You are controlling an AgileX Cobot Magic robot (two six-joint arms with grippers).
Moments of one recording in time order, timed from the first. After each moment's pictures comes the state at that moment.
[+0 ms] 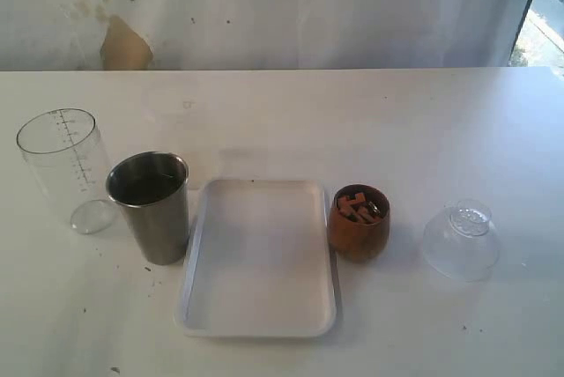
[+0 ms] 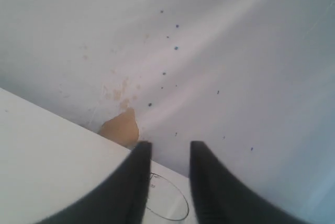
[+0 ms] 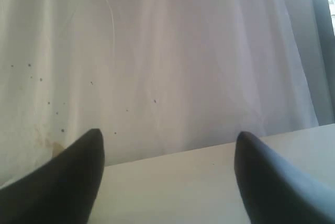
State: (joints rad) left arm -0.03 0.16 -0.11 -0.27 -0.10 -0.26; right arm 0.03 0.06 0.00 0.00 -0.20 0.31
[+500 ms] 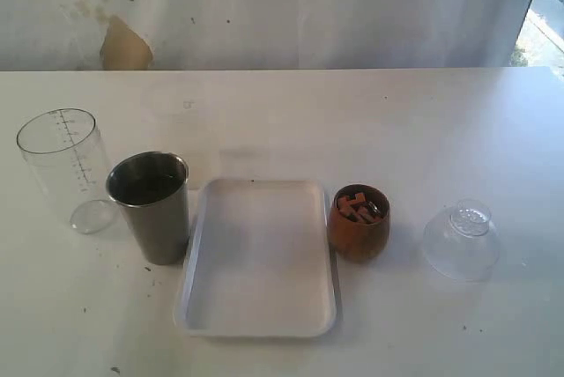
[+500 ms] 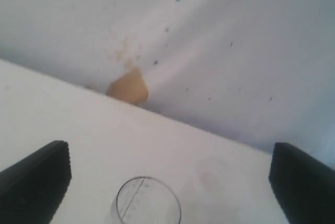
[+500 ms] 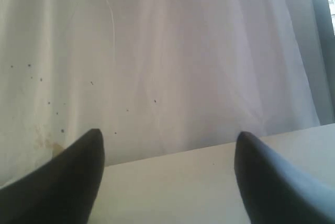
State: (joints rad) left arm -0.02 0.72 -0.71 -0.19 0.29 -0.23; right arm 0.03 0.06 0.00 0.00 -0.20 0.31
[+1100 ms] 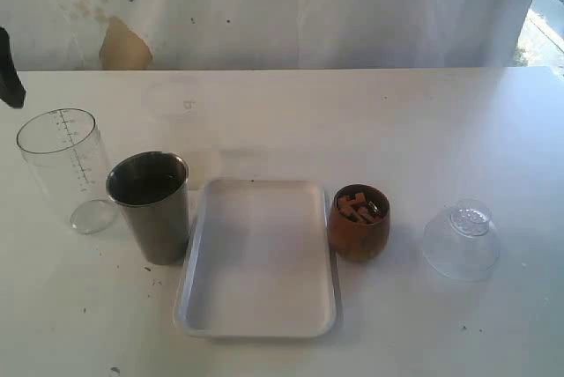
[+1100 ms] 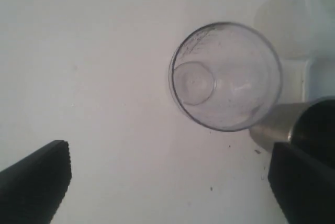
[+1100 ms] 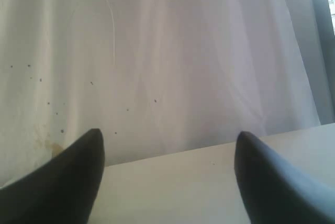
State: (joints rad) left arm -0.02 1.48 -1.36 -0.09 1.15 -0.06; right arm 0.03 0.06 0.00 0.00 -0.20 0.31
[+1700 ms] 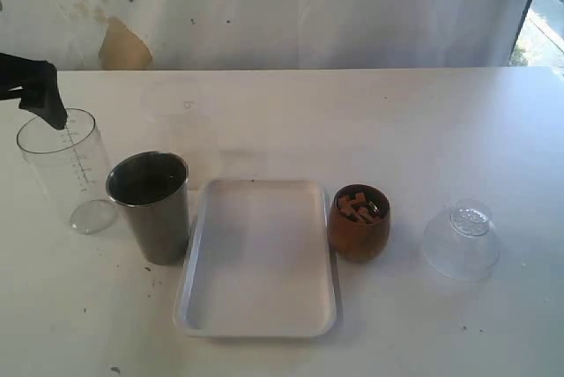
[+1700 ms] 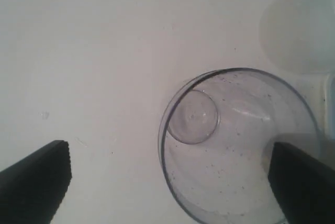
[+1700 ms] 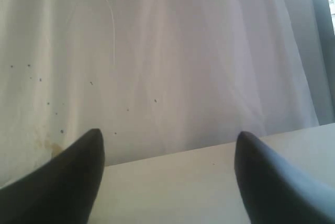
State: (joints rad) left arm -0.02 1.68 -1.36 -0.16 0.99 0.09; right arm 0.03 0.06 0.00 0.00 -0.20 0.31
